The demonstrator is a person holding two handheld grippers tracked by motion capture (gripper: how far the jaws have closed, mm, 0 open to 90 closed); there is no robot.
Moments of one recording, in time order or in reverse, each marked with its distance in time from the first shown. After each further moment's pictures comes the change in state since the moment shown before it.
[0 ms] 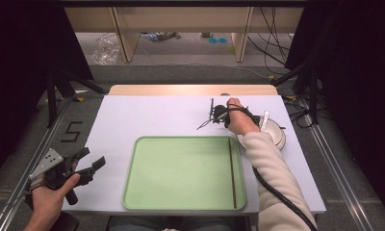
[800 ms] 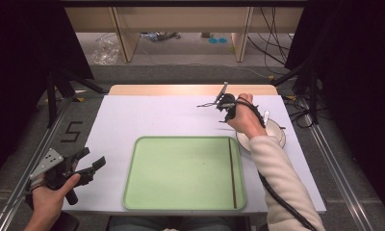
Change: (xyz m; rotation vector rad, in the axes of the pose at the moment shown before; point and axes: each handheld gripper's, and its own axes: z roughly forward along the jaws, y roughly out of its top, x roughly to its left) left arm 0.000 0.000 0.000 -0.001 -0.003 0.010; right arm -0.011 -0.015 -0.053 -0.083 0.004 0.358
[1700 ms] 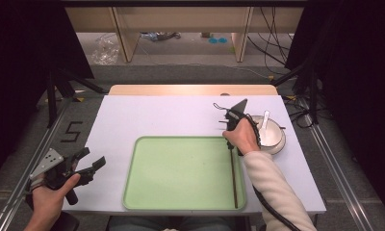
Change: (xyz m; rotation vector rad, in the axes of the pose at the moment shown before) left arm 0.000 0.000 0.000 0.000 0.002 -0.006; right arm 0.034 -0.034 0.038 0.389 0.345 0.993
